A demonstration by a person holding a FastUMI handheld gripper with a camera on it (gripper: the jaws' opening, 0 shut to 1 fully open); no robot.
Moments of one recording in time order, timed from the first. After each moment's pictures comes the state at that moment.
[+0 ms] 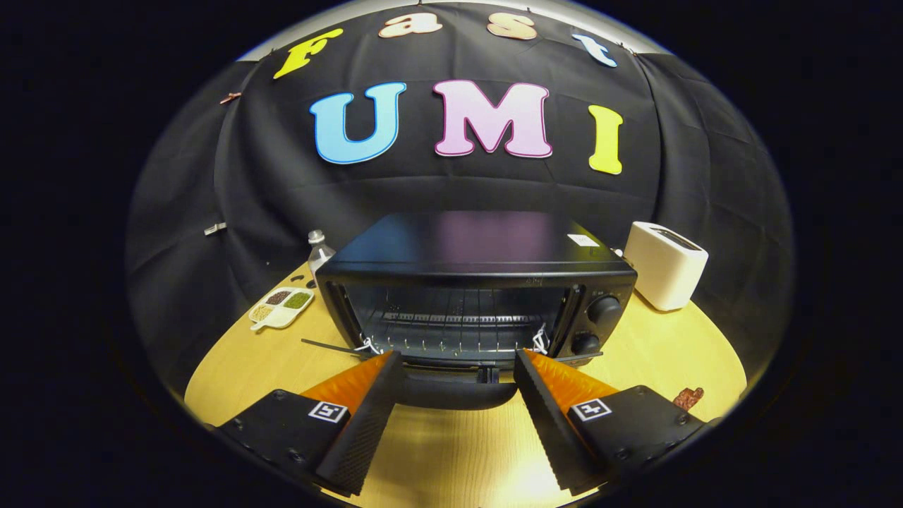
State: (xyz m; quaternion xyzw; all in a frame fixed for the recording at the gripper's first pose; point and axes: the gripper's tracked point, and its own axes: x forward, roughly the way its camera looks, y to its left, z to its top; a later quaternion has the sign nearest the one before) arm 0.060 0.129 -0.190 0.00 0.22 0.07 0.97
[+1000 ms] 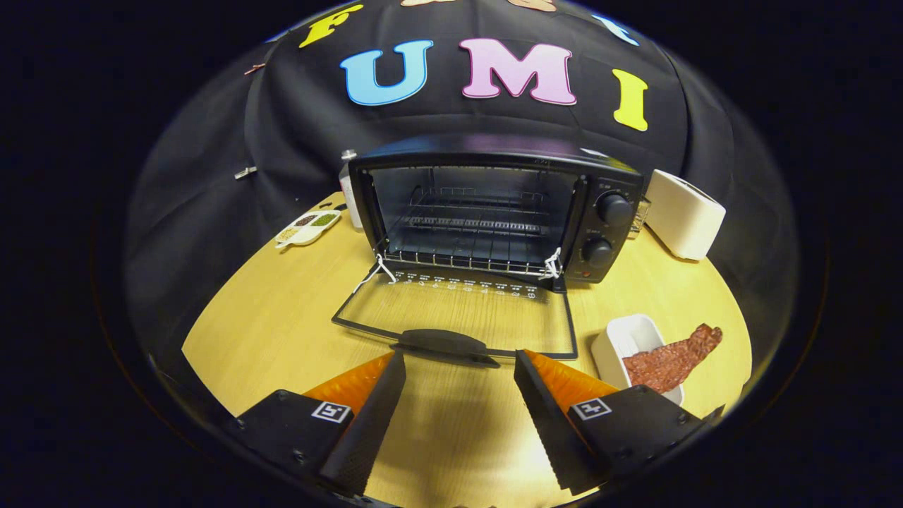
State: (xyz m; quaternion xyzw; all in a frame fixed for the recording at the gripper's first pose) arm -0.027 0.100 -0.244 -0.02 0.32 0.14 0.94
